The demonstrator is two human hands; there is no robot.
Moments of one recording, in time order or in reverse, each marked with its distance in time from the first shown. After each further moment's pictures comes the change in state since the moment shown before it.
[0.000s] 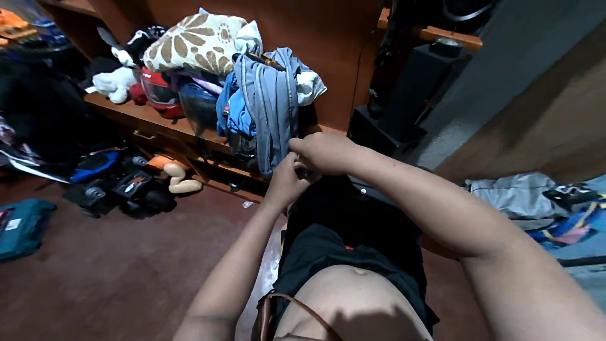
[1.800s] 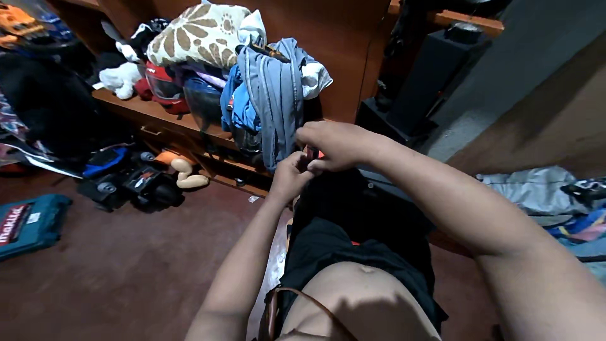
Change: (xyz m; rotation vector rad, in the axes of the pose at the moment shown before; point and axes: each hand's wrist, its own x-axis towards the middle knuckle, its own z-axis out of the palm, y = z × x) left_hand 0.003 -0.018 0.001 -0.170 -0.024 0.030; right_hand 0.001 0.020 0.000 0.095 0.084 -0.197
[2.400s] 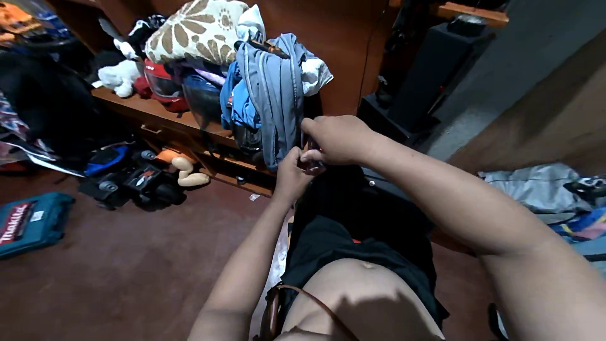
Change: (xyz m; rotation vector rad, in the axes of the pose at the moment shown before) left_hand -0.004 0.001 0.014 0.011 0.165 0.011; right_hand 0.002 -0.016 -0.006 -0.115 -0.089 0.314
